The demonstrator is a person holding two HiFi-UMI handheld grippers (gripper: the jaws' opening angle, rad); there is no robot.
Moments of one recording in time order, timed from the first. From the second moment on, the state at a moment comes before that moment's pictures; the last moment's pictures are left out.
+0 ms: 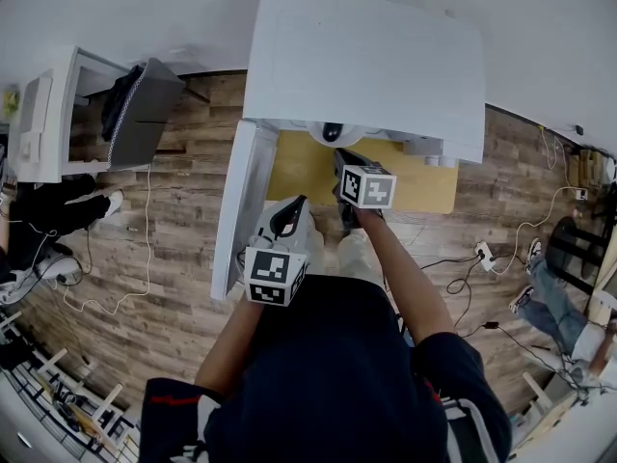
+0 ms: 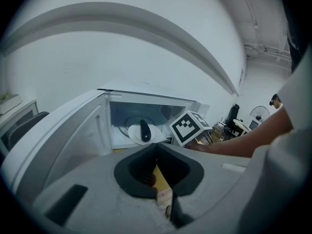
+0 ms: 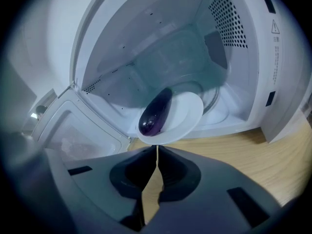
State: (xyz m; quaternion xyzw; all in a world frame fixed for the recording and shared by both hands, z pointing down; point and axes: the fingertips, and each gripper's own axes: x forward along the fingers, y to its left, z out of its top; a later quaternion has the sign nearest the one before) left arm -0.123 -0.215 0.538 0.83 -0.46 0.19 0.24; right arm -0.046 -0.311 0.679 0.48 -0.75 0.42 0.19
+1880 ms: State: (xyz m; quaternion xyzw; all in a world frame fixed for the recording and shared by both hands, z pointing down) left arm -0.127 -0.213 0.534 0.82 -0.49 0.21 0.21; right arm -0.031 -0.330 0.664 0.46 -0.76 0.42 0.19
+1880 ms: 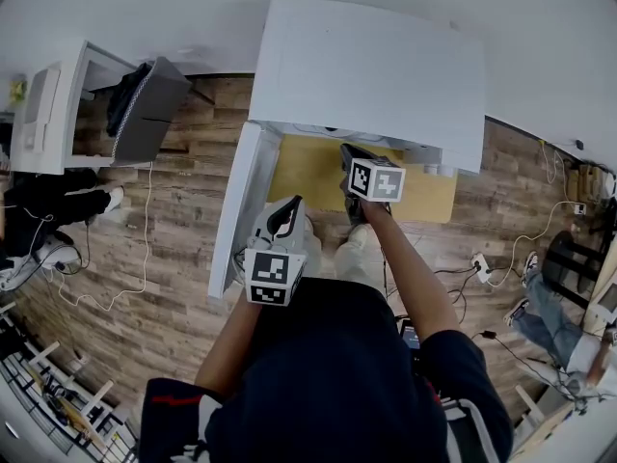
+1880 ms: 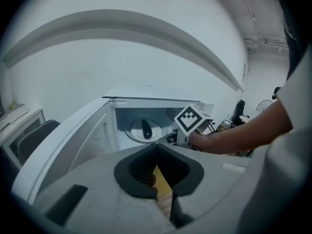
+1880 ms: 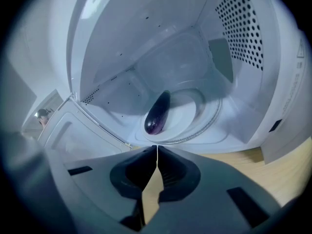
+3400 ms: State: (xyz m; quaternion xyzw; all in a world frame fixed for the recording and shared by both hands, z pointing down) left arm -0.068 -0.208 0.380 0.85 -0.52 0.08 0.06; right arm 0.024 -0.235 0.377 0.44 -0.88 0.14 0.05
